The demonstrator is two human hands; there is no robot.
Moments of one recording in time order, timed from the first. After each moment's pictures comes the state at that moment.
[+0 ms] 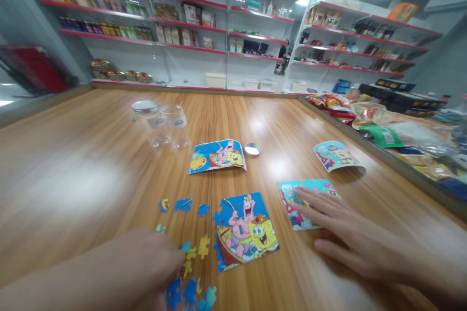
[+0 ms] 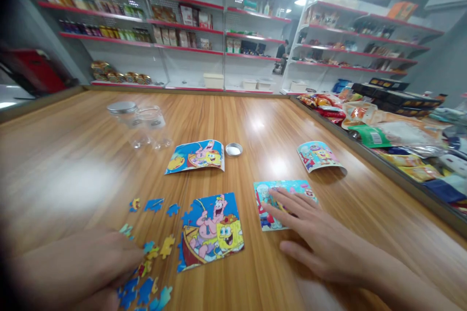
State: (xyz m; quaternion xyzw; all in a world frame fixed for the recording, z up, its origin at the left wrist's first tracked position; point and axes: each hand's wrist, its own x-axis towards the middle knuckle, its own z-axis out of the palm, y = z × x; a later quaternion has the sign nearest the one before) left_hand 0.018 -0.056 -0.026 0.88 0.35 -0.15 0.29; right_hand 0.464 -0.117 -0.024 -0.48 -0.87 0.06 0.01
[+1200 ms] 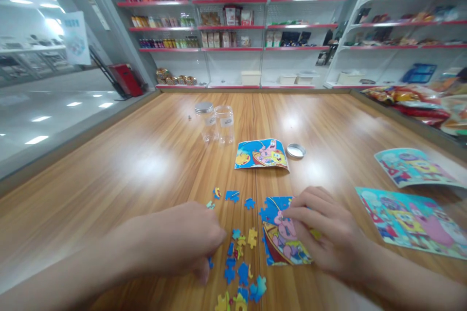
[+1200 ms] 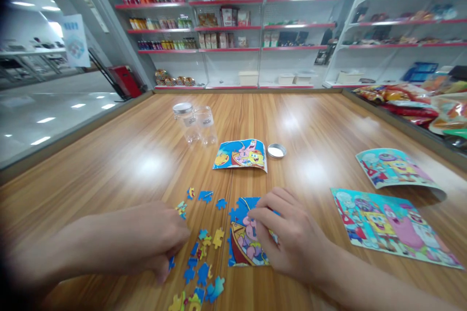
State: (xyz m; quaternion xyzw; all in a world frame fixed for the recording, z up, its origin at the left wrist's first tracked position) left_hand 0.023 -0.052 0.028 0.89 0.34 -0.22 0.21; right_hand 0.322 -0.065 -0.036 -0.31 -0.88 0.10 0.34
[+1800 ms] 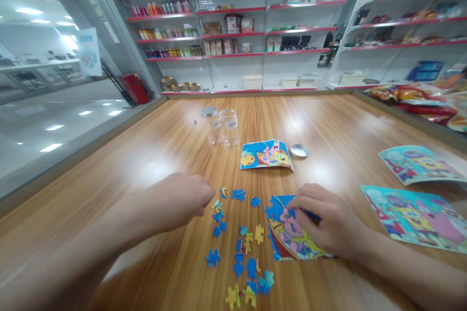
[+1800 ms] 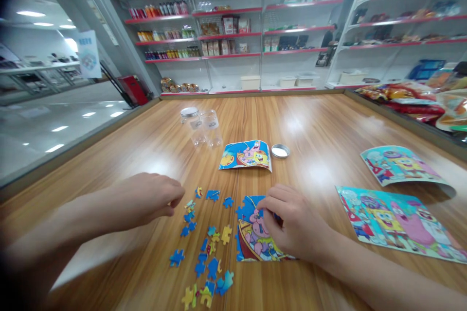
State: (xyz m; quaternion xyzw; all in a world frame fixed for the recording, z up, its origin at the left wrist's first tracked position) left_hand -0.009 -0.028 0.038 0.87 0.45 -0.16 0.07; right_hand 0.323 -0.049 -0.047 -0.33 -0.88 0.10 0.32
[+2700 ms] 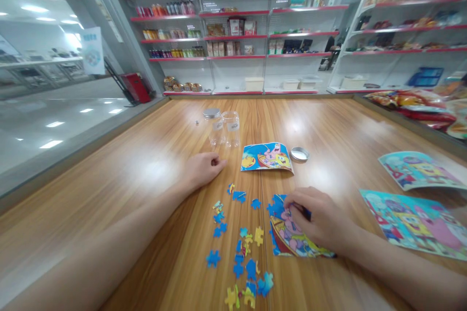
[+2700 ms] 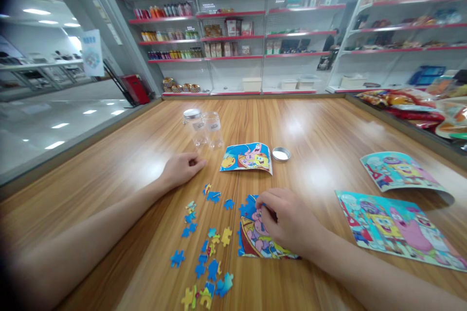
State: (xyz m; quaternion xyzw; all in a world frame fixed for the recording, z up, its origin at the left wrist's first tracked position) left_hand -0.019 0.063 -0.060 0.78 0.55 0.28 0.10; right_hand 0.320 -0.040 -0.056 -0.40 -0.86 0.15 0.26
